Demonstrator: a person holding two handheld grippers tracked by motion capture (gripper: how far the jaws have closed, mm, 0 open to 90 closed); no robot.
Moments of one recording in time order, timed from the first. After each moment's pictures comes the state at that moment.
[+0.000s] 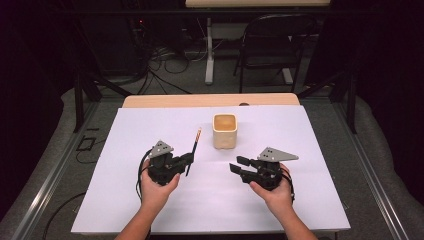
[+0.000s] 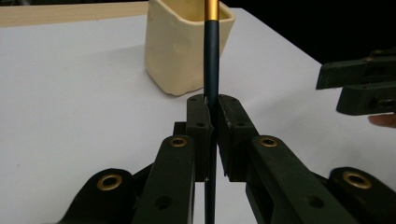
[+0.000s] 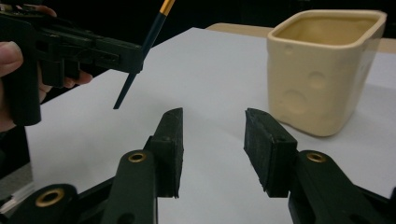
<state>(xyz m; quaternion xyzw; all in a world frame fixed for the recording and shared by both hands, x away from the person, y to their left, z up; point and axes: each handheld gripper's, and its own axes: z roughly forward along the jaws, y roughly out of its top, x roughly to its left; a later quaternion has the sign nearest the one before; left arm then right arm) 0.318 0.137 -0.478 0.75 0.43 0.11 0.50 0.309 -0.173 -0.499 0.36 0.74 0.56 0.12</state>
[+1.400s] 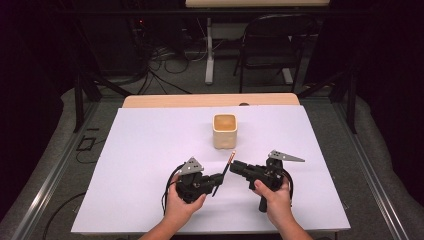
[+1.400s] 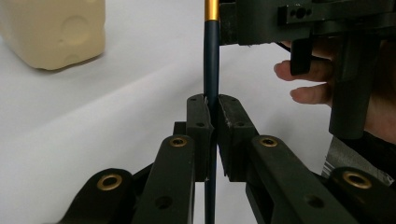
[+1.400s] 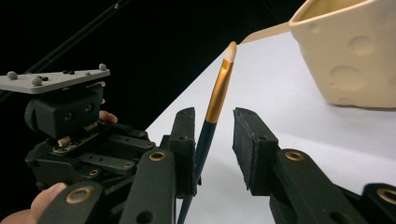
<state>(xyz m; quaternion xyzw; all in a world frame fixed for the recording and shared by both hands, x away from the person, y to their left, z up) 0.289 0.073 -0.504 0.79 0.35 0.03 0.50 0.309 -0.183 -0.515 0.42 0.63 0.65 -0.04</state>
